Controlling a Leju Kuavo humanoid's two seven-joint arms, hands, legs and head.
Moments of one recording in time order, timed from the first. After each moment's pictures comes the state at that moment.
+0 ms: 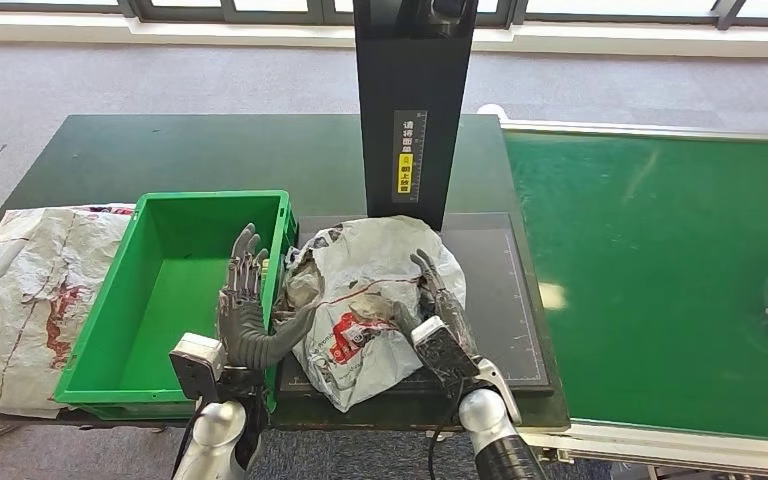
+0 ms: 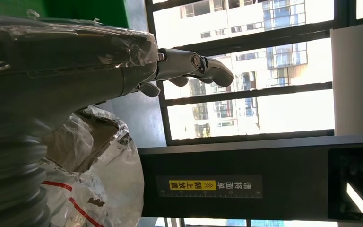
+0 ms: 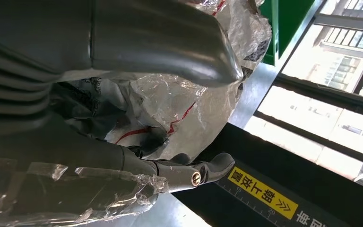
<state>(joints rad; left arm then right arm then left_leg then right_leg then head) -0.07 -0.29 -0.08 -1.36 -0.13 0.16 -0.70 -0.24 0.32 0.15 -0.92 0.51 0.01 -0.65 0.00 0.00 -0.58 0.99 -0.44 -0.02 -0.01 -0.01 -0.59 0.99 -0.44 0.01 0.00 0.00</state>
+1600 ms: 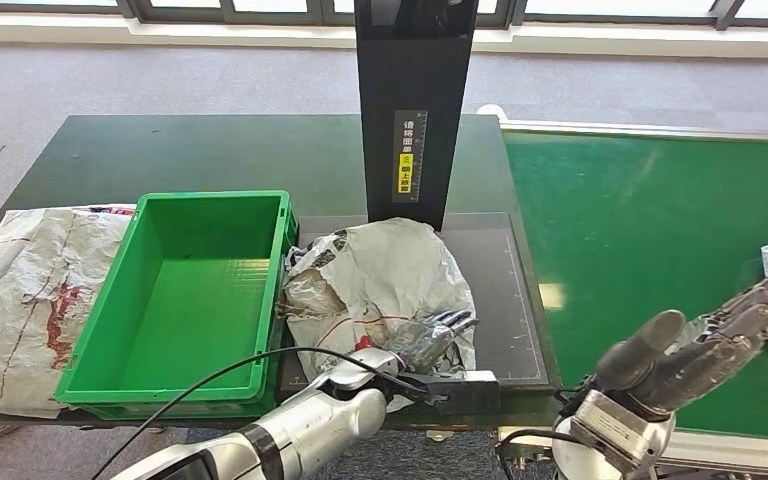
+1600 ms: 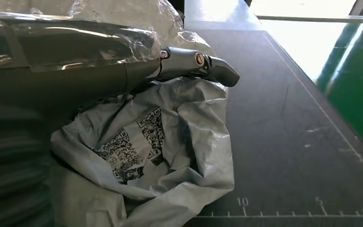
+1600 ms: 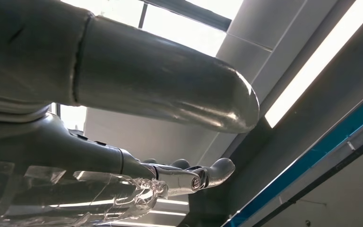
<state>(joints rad) -0.64 -0.37 -0.93 -0.46 -0.50 0.23 -0.09 -0.01 0.28 0.12 -1.83 0.55 -0.70 -0.70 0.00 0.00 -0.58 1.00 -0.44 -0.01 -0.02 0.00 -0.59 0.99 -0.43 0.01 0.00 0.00</state>
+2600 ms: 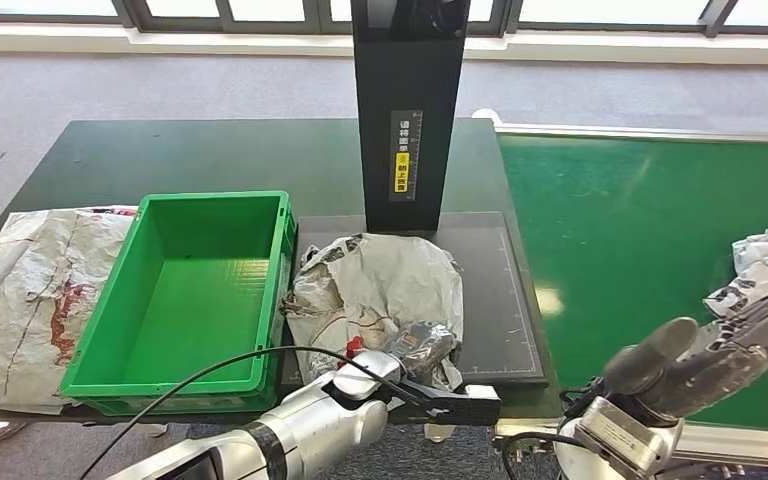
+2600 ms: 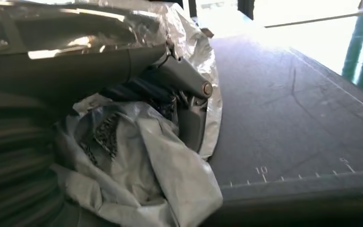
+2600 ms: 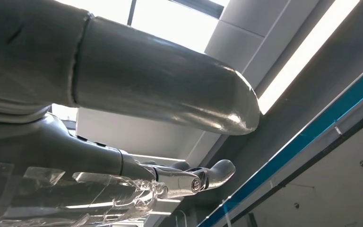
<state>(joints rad) -0.68 -0.37 -1.06 -0.40 -0.56 0.33 -0.05 0.00 0.28 0.12 -1.85 0.57 -0.70 -0.70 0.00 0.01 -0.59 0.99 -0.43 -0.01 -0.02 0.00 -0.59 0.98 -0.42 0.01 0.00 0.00</state>
